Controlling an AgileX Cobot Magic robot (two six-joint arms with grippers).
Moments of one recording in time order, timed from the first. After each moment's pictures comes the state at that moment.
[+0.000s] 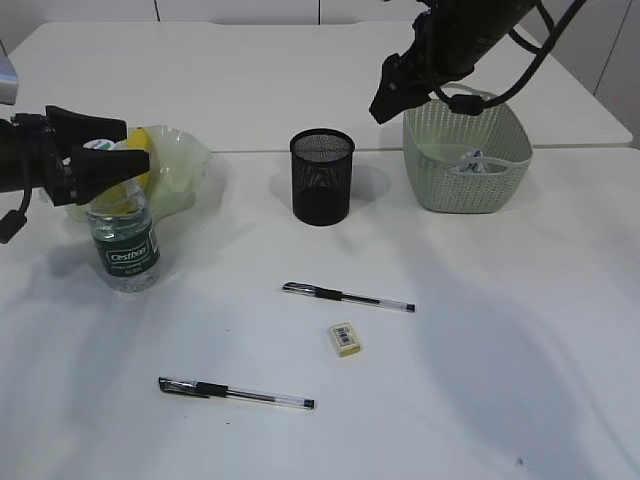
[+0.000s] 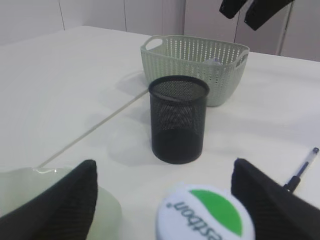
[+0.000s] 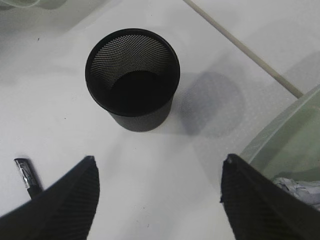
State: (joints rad) left arm 0.20 2.04 -1.10 -1.79 1.14 2.43; right arm 0.21 2.18 -2.12 0.35 1.08 -0.71
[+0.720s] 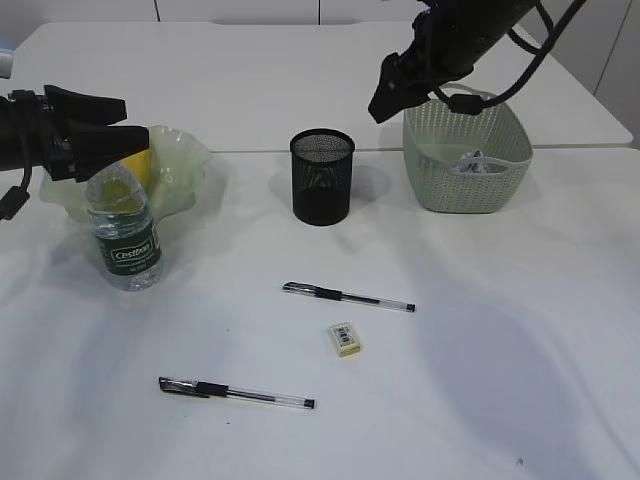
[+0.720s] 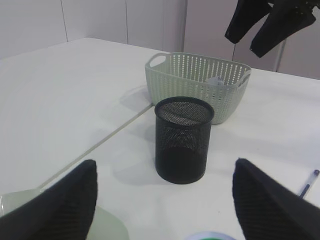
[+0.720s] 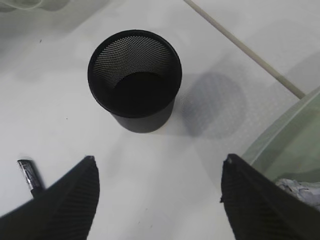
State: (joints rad) left arm 0.20 2.03 -1.16 -1.78 1.15 2.33; right arm 0.21 2.18 -2.12 0.36 1.08 -0.71
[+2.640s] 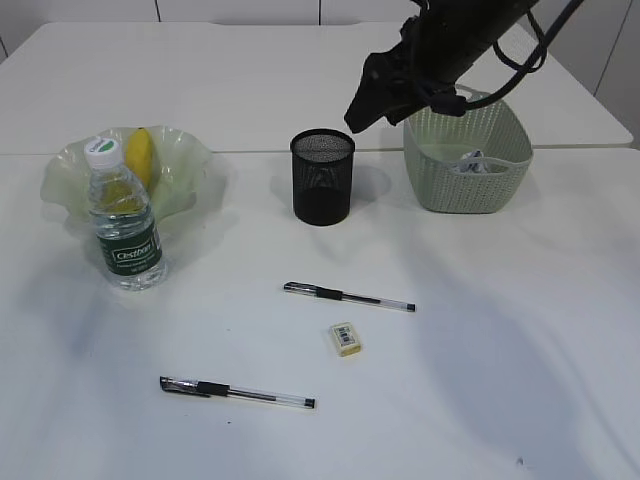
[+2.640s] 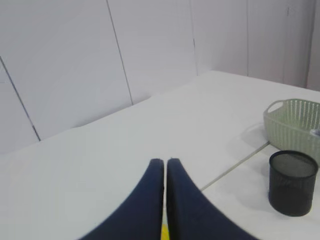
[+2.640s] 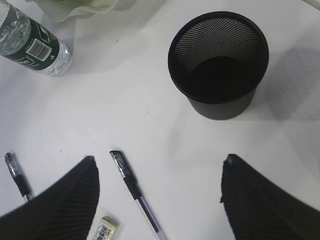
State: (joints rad) left arm 0.53 1.50 -1.16 -1.63 1.00 1.96; right arm 0.21 2.18 -2.12 0.53 1.23 -0.62
